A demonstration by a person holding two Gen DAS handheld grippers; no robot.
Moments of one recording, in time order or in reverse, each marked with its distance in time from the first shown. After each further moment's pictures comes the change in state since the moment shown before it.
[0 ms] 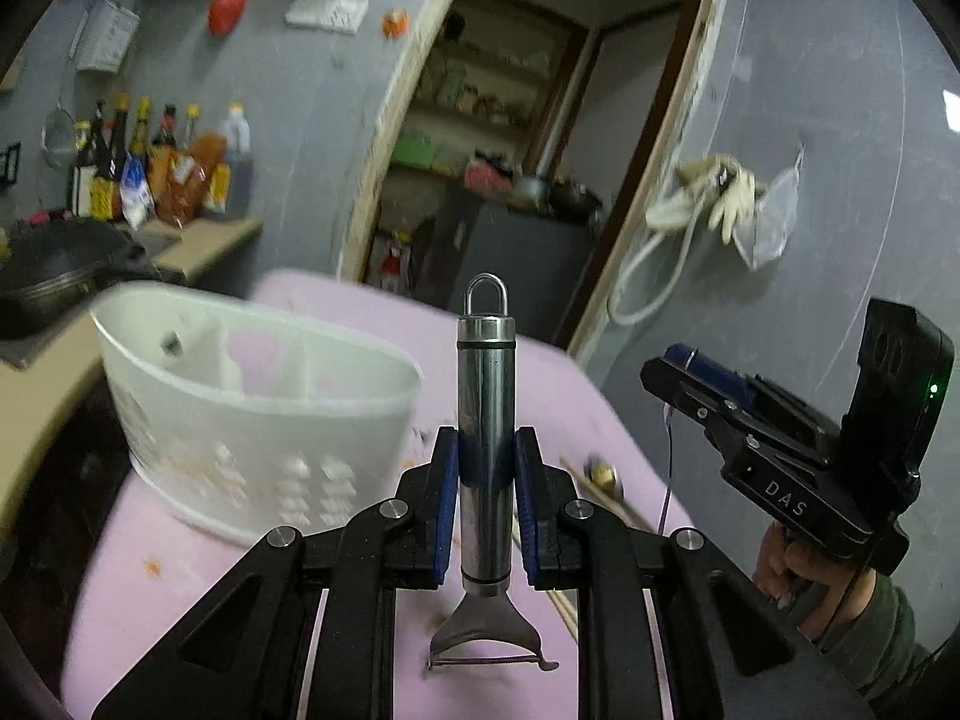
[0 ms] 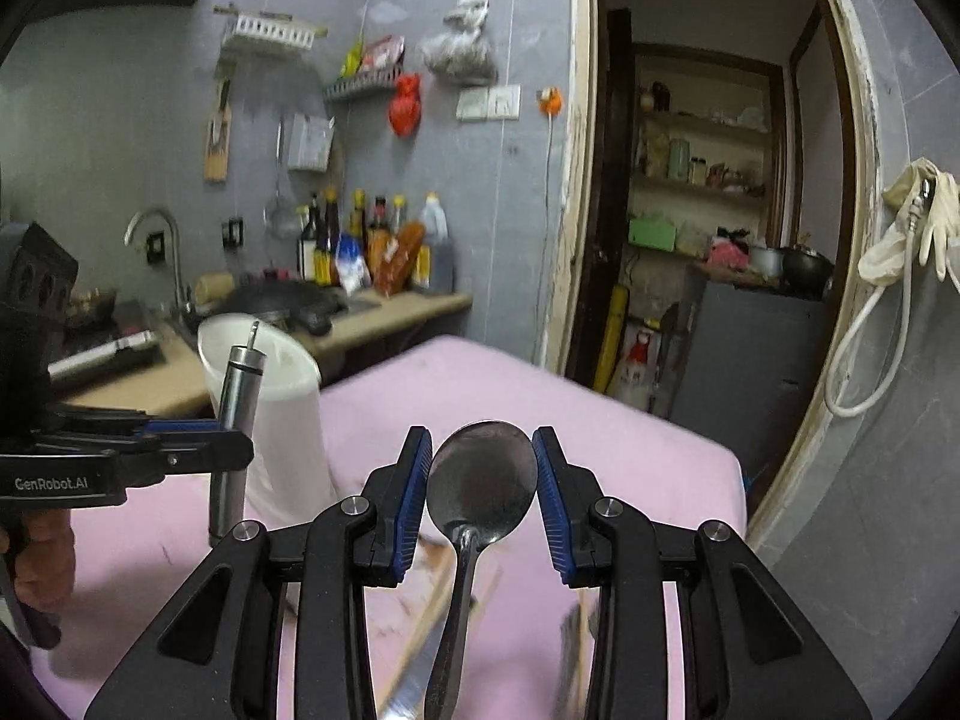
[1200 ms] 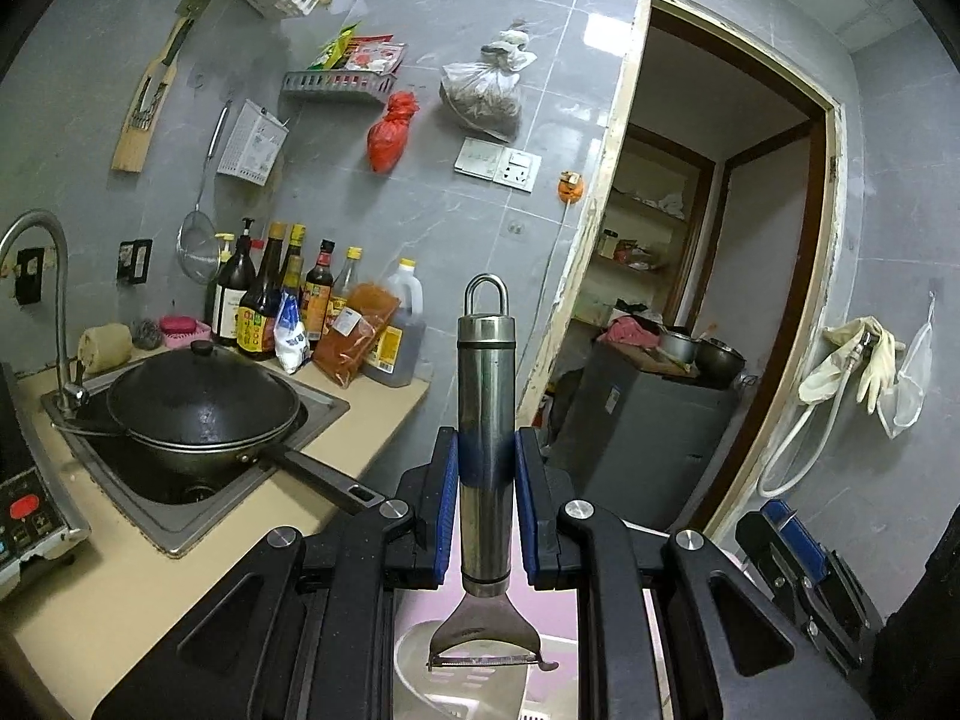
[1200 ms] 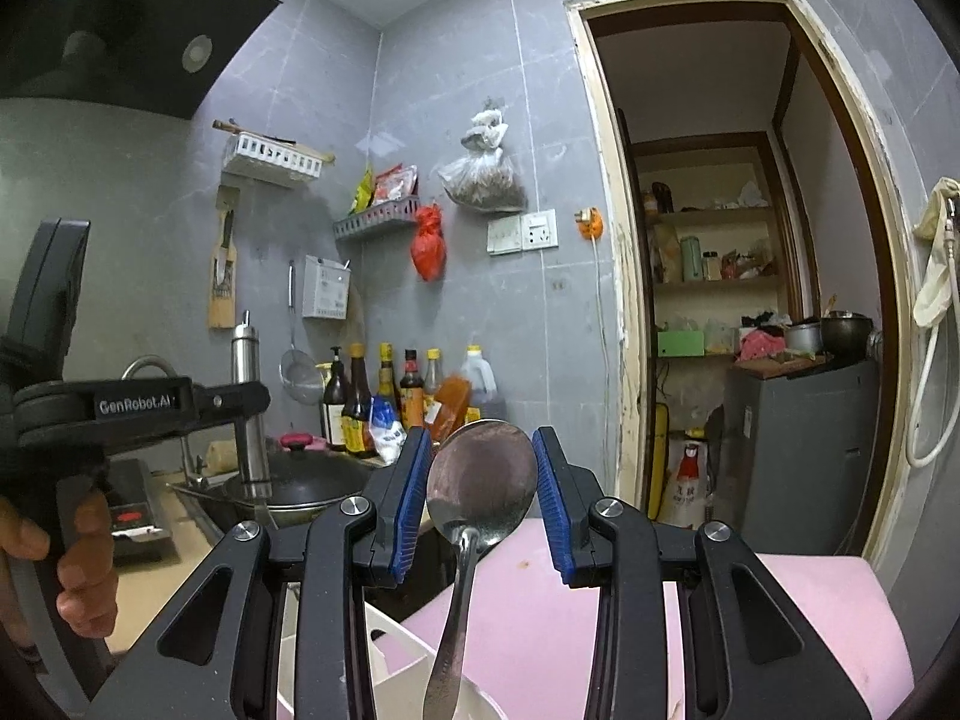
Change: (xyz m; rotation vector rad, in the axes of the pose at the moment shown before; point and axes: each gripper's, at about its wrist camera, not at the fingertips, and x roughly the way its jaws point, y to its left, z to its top) left arm -0.031 0.142 0.113 -0.059 -0.317 0.312; right arm 0.091 0.084 0.056 0.098 -0.322 0.015
